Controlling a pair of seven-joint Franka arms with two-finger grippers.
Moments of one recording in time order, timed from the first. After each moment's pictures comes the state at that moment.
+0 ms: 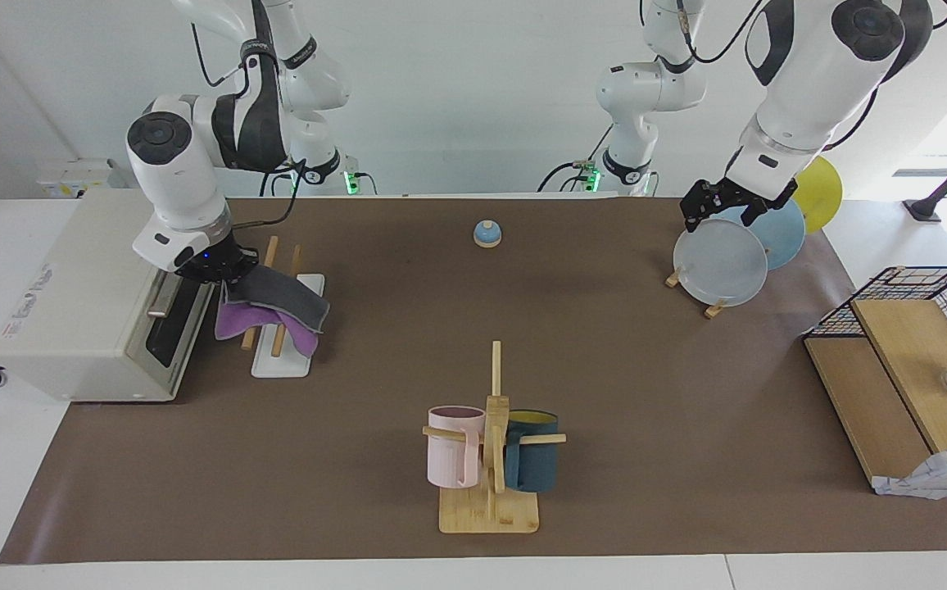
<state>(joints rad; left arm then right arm) -0.03 -0.01 -0.15 -1.63 -0.02 1.50 -0.19 -0.03 -0.03 0.02 -2.07 -0.17 1.95 -0.20</state>
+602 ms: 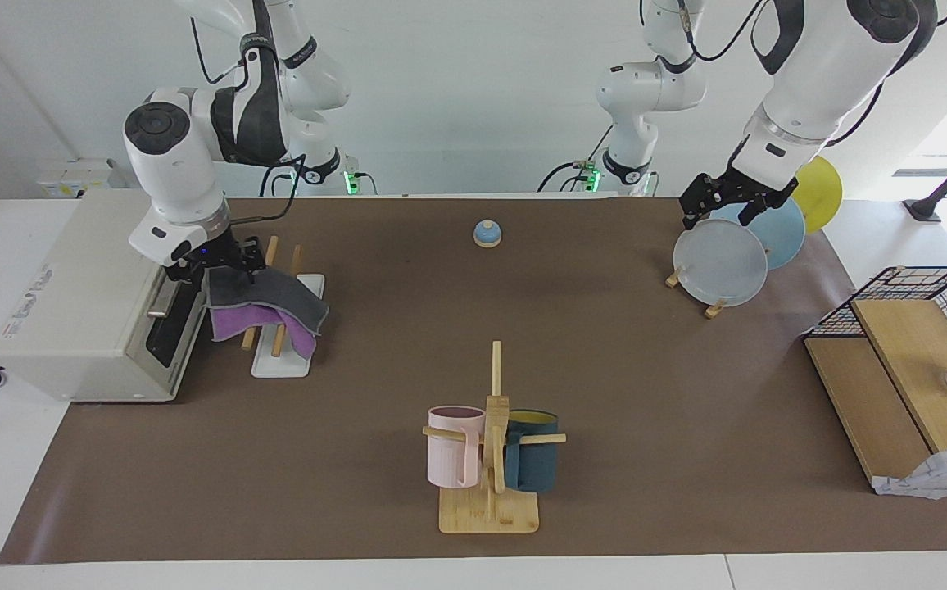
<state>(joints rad) -0.03 -0.01 -0.14 -1.62 -0.05 1.52 -0.19 -0.03 -0.05 0.02 -2.03 -0.17 1.94 -0.20</state>
